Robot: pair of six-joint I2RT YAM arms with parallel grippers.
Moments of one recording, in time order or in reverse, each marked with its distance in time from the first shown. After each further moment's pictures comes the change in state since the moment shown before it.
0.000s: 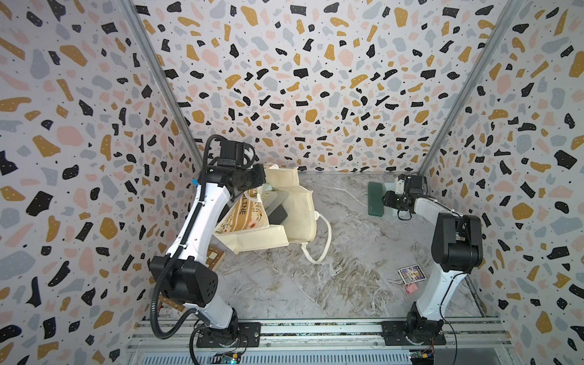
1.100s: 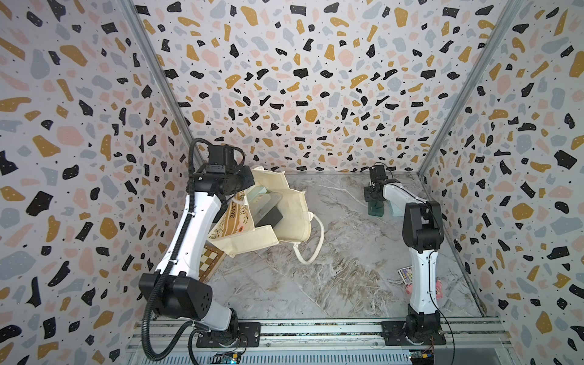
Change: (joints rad) left arm 0.044 -0.098 -0.081 0.019 -0.130 -0.042; right arm 0.185 0.372 0.497 -0.307 0.415 -0.122
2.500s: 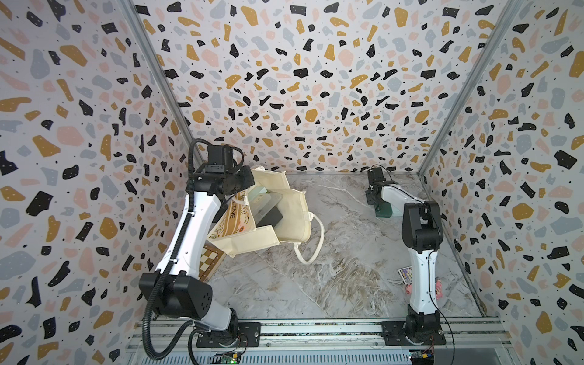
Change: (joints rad) left arm 0.009 0.004 -0.002 0.005 0.053 0.002; right arm 0.009 -0.008 -0.035 -0.010 0.158 -0.077
